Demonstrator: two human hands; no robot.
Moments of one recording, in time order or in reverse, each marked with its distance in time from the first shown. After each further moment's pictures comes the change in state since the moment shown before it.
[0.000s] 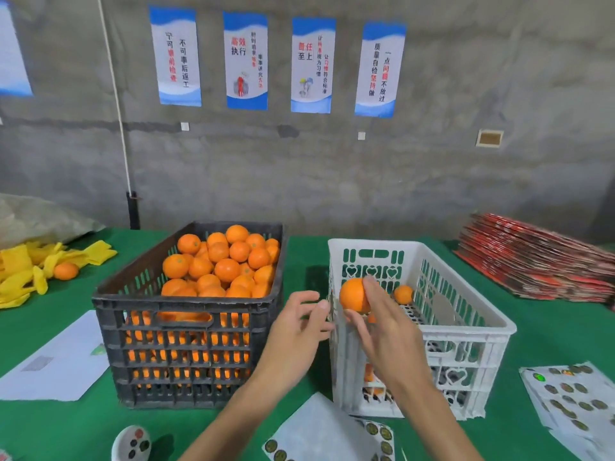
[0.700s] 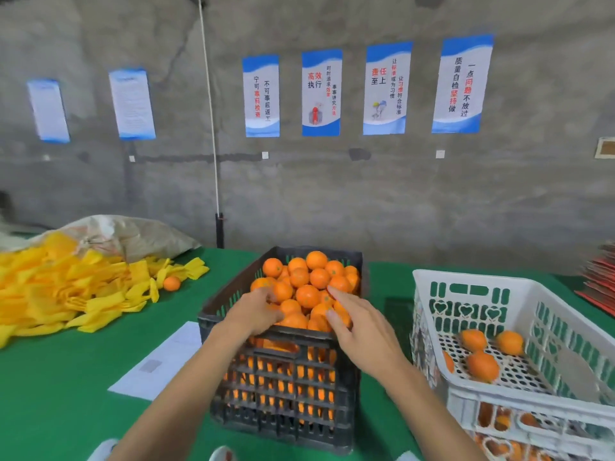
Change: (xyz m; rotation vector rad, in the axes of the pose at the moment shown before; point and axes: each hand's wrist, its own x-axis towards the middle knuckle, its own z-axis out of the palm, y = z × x) left_hand 0.087 0.024 -0.227 1.060 0.180 -0.346; right_hand 0.091 -0.112 0.103 0.366 -0.358 -0.090
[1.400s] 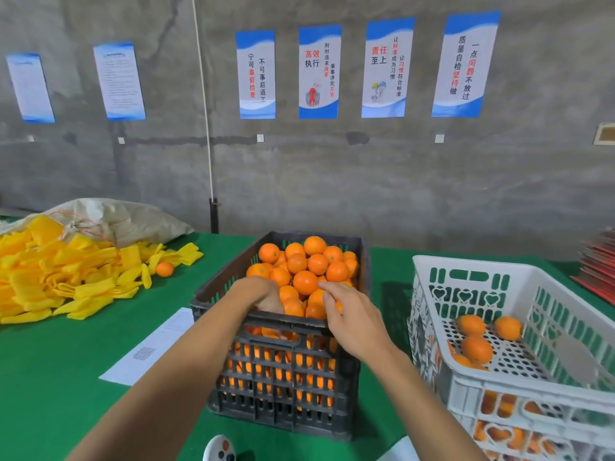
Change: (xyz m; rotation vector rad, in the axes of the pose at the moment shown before) left_hand 0.056 0.015 0.001 0.504 -0.554 -0.114; right_hand 0.015 -0.014 0.022 0.043 -0.064 0.084
